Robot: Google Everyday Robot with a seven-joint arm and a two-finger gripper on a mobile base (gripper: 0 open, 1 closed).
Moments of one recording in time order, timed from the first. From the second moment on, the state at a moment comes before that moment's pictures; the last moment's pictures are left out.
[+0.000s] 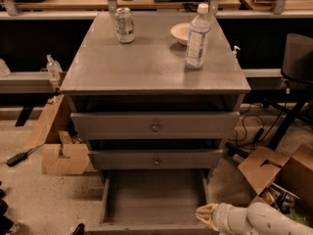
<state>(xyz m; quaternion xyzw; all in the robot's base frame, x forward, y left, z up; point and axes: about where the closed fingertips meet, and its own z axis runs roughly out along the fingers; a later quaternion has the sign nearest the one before) 0.435 -0.192 0.343 -0.51 0.77 0.16 0.35</state>
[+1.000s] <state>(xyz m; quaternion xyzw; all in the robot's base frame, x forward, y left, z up) 0.399 -0.179 0.282 -0.49 0.79 0.19 0.33</state>
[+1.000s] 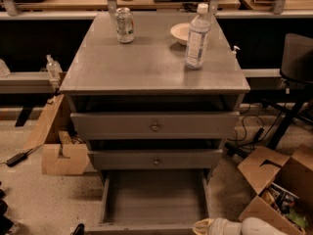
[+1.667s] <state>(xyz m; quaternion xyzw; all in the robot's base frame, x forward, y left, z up) 0.381 -0.180 0.184 -0.45 0.83 0.17 0.29</state>
